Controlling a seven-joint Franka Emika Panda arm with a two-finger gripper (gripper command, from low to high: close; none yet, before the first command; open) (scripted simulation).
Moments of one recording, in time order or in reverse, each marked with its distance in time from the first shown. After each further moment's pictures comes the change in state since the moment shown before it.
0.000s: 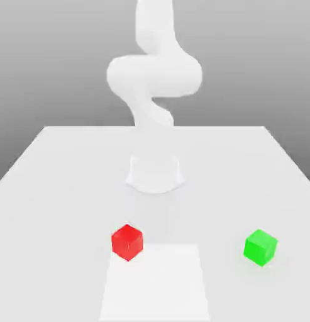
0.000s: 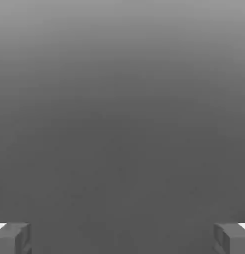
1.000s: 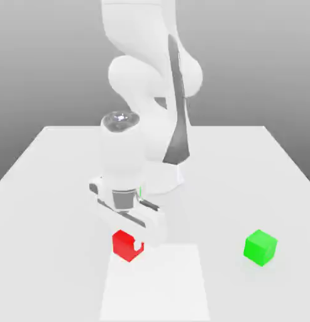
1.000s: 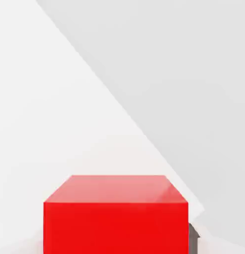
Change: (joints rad) arm -0.176 0.918 0.006 -0.541 -0.025 0.737 0.454
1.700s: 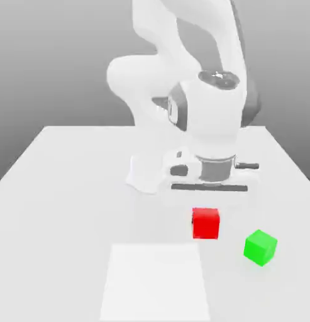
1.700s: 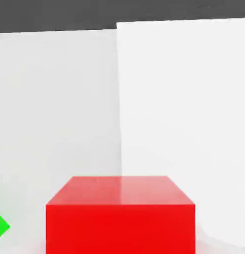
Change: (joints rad) arm 0.373 -0.263 0.291 0.138 0.059 -0.398 -0.283
